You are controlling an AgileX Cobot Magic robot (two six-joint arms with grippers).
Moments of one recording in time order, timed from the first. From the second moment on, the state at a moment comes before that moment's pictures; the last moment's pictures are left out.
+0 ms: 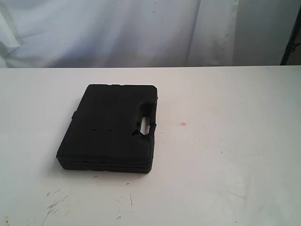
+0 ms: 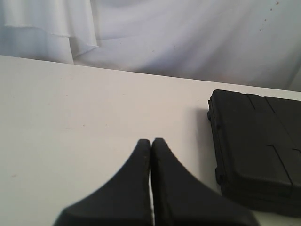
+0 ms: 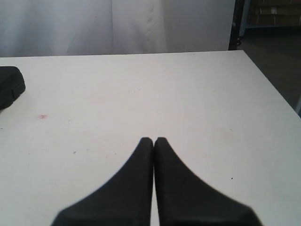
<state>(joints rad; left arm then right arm) 0.04 0.00 0.00 -0.02 0.29 -0.08 -0.08 0.01 0.00 0.10 0.36 -0.10</state>
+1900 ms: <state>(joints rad) 0.04 0.00 0.00 -0.02 0.29 -0.07 -0.03 0.54 -0.53 0.12 -0.12 -0.01</state>
